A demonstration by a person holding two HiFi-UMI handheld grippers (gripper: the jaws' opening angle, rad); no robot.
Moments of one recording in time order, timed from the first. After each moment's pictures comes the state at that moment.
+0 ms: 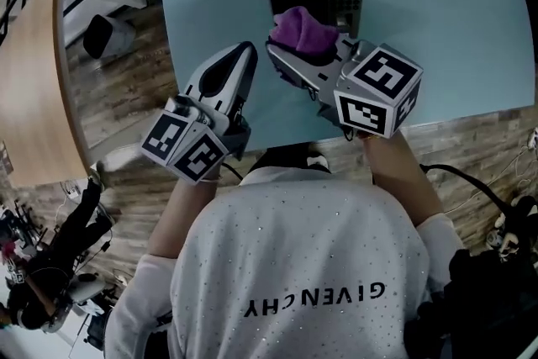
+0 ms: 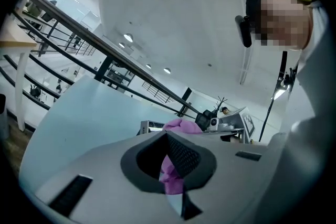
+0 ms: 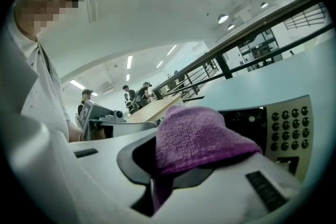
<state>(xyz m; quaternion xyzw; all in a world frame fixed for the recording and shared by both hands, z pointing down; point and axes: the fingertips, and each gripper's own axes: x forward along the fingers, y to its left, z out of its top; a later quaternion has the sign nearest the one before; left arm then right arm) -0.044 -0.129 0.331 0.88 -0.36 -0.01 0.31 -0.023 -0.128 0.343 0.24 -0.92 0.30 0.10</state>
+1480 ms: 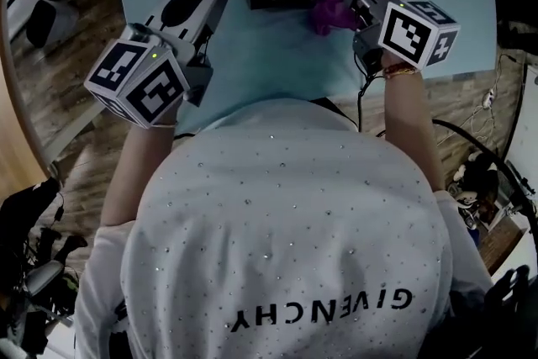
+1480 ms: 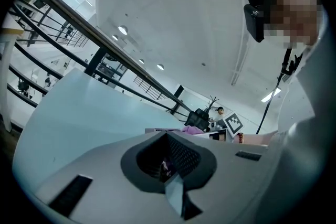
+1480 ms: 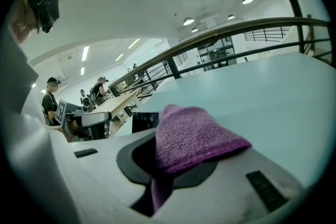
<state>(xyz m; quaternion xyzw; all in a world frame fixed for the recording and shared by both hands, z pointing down) -0.046 -0.168 0.339 0.90 -0.31 -0.01 0.32 0.113 -0.181 0.377 0.44 -0.82 0.33 0.18</state>
